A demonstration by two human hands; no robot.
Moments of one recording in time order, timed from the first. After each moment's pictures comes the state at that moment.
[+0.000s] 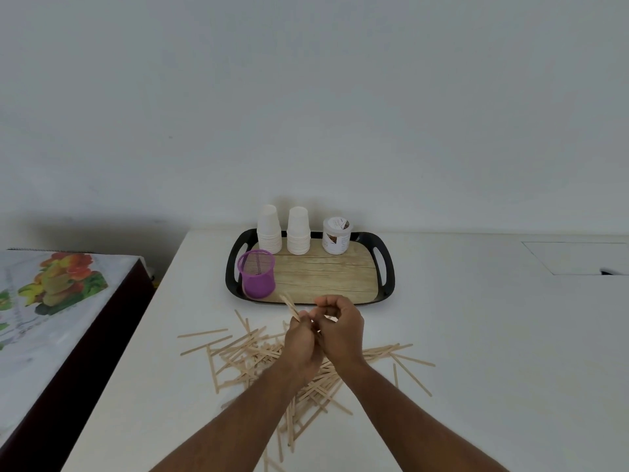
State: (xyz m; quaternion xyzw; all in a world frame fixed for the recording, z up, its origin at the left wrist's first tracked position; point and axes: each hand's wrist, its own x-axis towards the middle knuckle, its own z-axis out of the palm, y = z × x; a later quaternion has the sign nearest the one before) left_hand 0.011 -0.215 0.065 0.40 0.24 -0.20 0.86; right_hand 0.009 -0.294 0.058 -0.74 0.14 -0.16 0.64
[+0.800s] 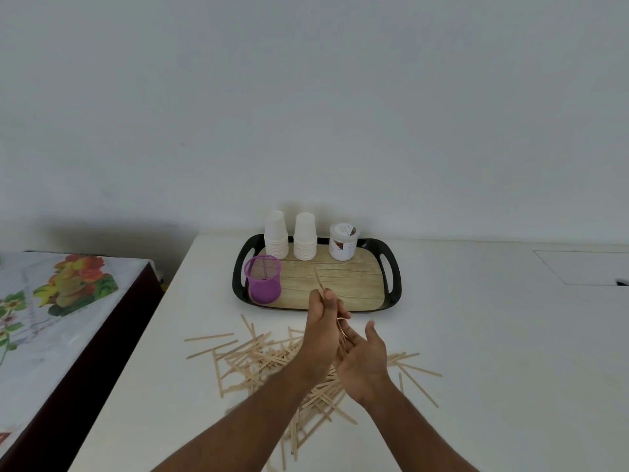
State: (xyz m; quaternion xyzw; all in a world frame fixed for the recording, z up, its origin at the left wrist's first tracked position) left_hand 0.012 -0.236 0.091 0.60 0.04 -0.07 0.80; right_hand -0.013 -0.322 0.048 -0.25 0.29 0.09 0.92
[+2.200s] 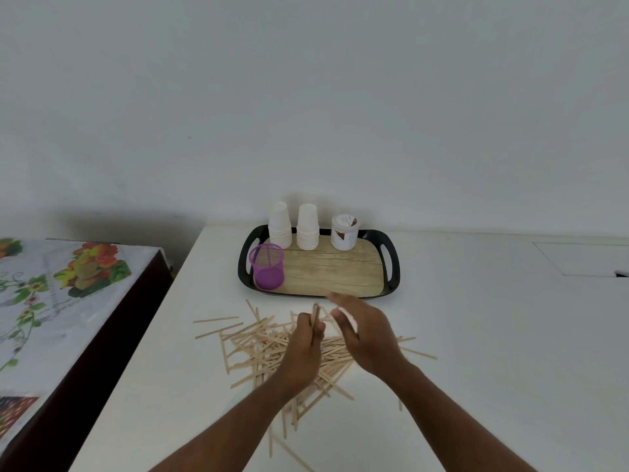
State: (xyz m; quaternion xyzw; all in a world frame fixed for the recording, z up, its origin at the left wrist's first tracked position) left_hand -0.038 -0.192 0.058 0.81 -0.06 -0.05 0.58; right_hand -0.035 -0.350 0.084 -0.91 -0.15 -0.15 0.35
